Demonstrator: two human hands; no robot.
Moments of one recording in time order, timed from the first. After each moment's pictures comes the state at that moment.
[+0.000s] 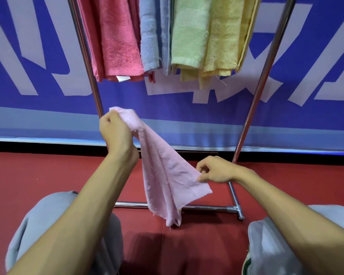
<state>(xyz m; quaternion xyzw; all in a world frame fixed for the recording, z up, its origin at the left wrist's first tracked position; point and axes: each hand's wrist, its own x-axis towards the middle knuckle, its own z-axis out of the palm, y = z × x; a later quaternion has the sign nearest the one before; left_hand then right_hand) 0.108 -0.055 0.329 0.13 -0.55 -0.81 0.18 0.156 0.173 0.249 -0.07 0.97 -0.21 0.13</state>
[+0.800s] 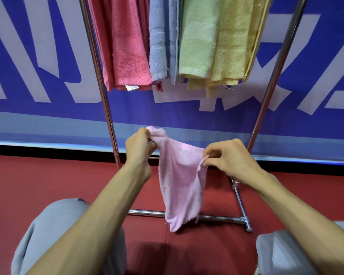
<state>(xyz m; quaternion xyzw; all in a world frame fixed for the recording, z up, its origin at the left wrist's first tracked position) 0.122 -0.043 0.318 0.12 -0.56 -0.82 -0.01 0.174 0.160 0.304 -0.05 0.95 -0.27 -0.14</state>
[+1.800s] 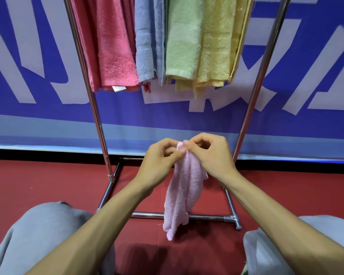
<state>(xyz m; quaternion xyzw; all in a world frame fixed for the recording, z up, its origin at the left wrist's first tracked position) 0.153 -0.012 0.298 -0.21 -0.73 -0.65 -0.05 0.176 0.136 0.303 0.01 0.82 -0.52 -0.25</state>
